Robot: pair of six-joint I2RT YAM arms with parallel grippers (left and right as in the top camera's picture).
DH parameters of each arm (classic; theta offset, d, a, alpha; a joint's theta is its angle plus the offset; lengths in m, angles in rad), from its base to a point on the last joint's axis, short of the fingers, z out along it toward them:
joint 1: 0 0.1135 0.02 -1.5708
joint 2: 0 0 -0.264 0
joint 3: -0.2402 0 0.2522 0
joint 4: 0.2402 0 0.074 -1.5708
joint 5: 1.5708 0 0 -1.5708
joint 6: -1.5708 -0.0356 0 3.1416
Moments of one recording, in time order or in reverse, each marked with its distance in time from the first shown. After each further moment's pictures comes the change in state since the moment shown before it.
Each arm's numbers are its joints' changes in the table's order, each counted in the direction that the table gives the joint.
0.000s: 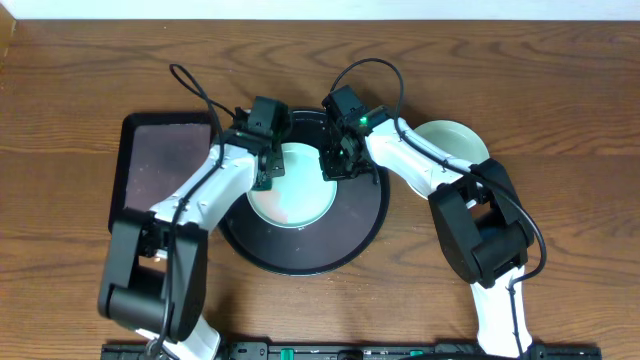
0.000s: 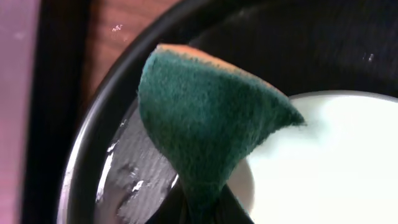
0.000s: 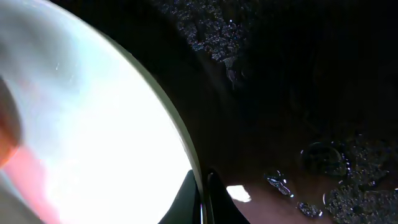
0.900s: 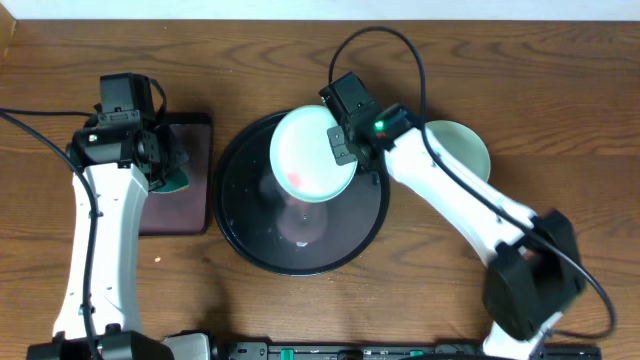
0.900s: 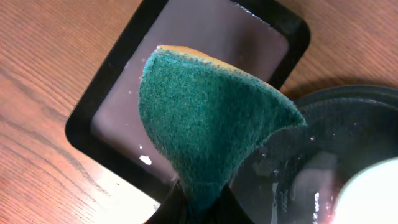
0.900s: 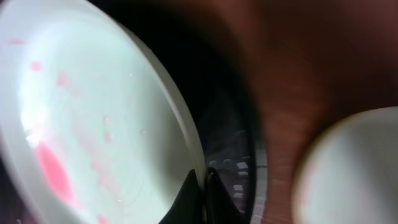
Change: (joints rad) left arm 0.429 -0.322 -0.177 0.405 0.104 0.003; right arm 0.079 -0.317 0.023 0.055 0.484 0.111
